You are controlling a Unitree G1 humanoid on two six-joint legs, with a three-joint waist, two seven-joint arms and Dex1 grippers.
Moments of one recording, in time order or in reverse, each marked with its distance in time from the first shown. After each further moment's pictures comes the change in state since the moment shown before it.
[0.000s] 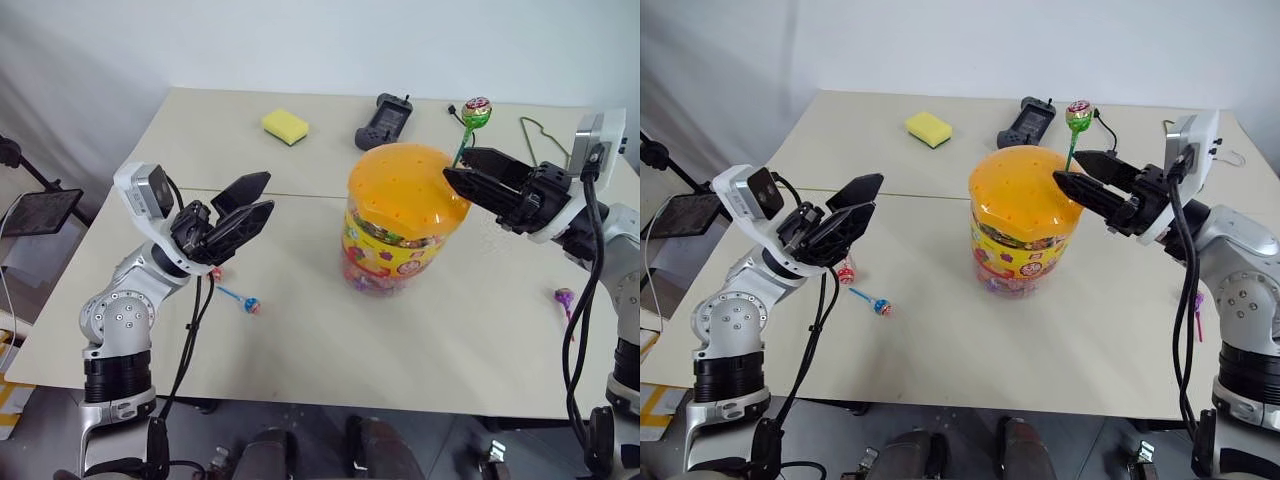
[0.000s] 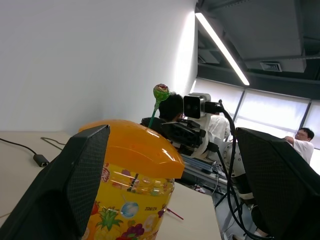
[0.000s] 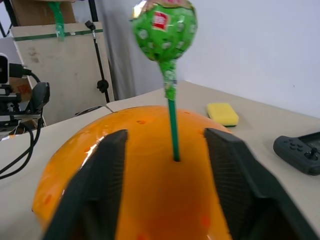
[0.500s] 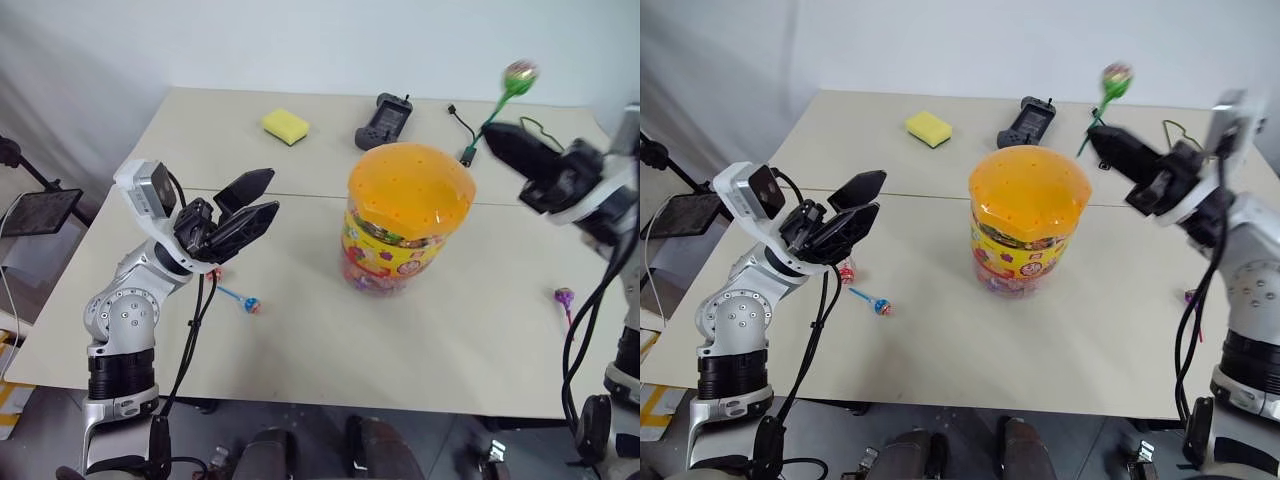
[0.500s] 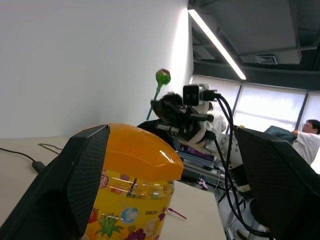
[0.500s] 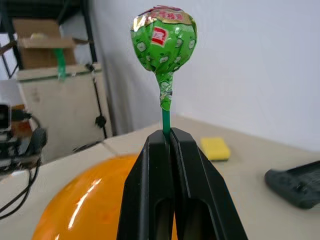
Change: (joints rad) left arm -0.025 0.020 -0.040 -0.001 0.050 -0.053 -0.063; right arm -0.047 -0.048 -0.119 0.095 0.058 -0.023 0.033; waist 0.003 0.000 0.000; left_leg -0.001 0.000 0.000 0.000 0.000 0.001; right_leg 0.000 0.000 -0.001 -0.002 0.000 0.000
